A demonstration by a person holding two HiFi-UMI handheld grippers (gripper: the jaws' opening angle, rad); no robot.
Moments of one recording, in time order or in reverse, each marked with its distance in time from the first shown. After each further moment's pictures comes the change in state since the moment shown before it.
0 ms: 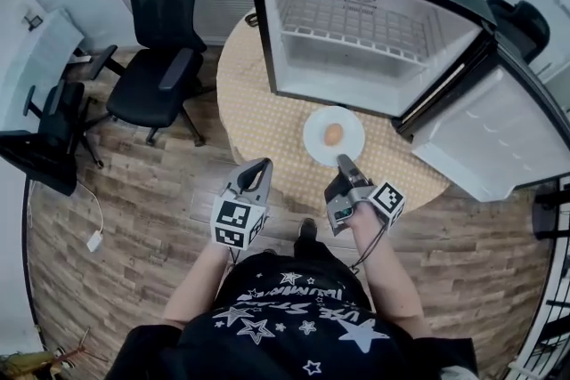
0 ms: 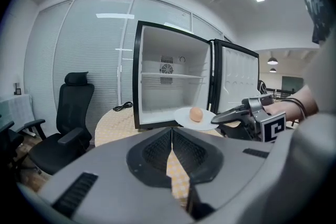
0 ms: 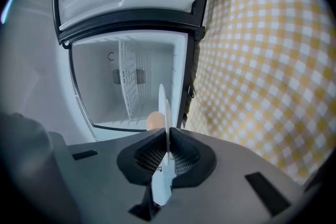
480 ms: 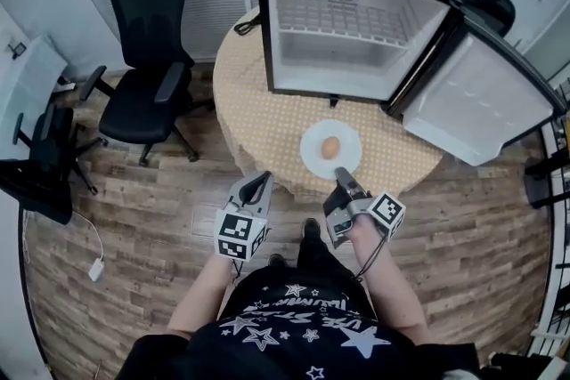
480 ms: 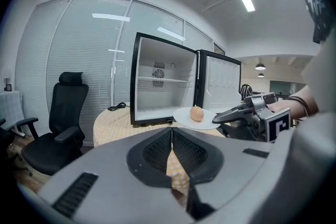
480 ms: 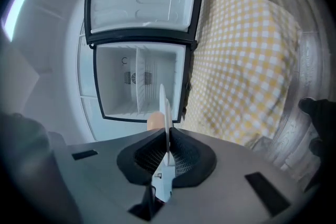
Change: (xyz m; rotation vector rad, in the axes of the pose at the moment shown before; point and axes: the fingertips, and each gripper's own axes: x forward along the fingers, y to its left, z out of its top) left arm -0.074 -0.011 -0.023 0.010 -0.042 -0.111; right arm -0.073 0.010 -0.072 -0.021 -0.101 0.012
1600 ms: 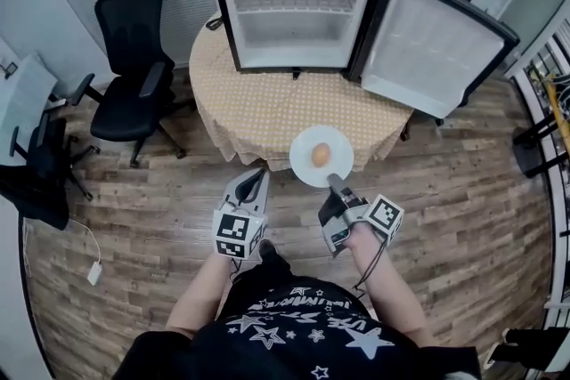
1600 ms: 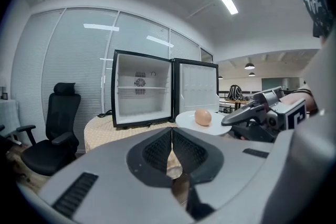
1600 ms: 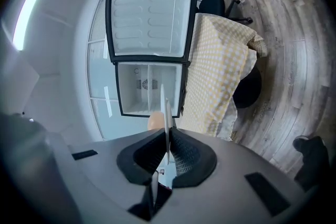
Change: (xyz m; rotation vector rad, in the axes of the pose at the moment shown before) left arm -0.058 -0.129 -0.009 0.080 -0.074 -0.049; right arm -0.170 -0.002 -0.010 -0.005 -0.009 0.032
